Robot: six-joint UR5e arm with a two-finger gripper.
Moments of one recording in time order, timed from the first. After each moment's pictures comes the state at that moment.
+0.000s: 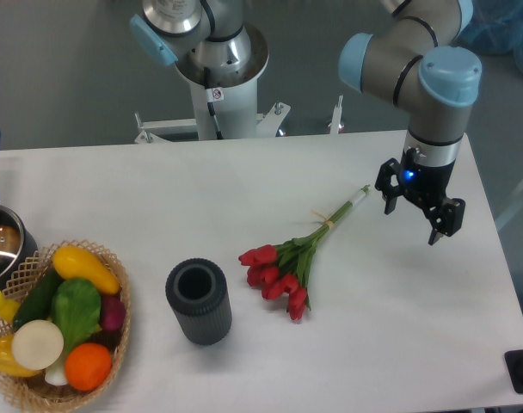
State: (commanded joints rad) arm 2.80 -1.90 -1.66 -0.93 1.41 1.66
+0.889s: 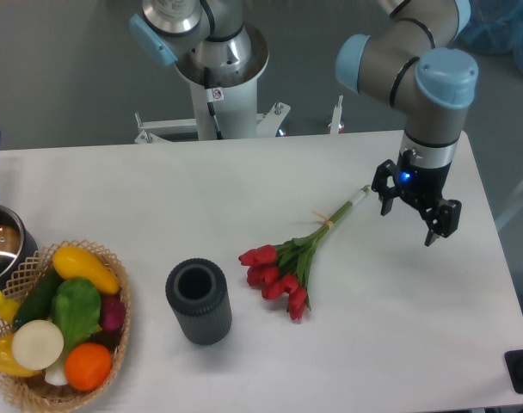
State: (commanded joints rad) arm 2.79 -1.90 -1.69 -0.92 1.38 1.60
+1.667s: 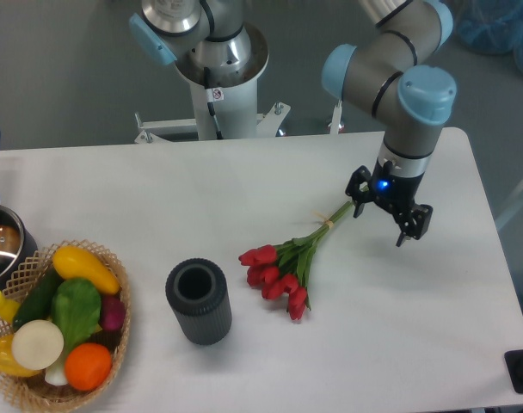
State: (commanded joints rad) arm 2.76 -1.90 -1.79 -0.92 1.38 1.47
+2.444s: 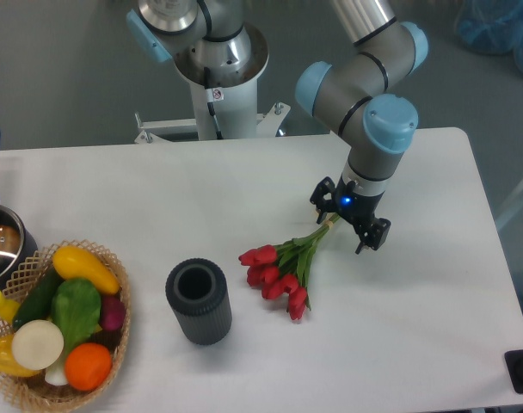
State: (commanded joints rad) arm 2.71 -1.91 -1.87 -0.92 1.39 1.46
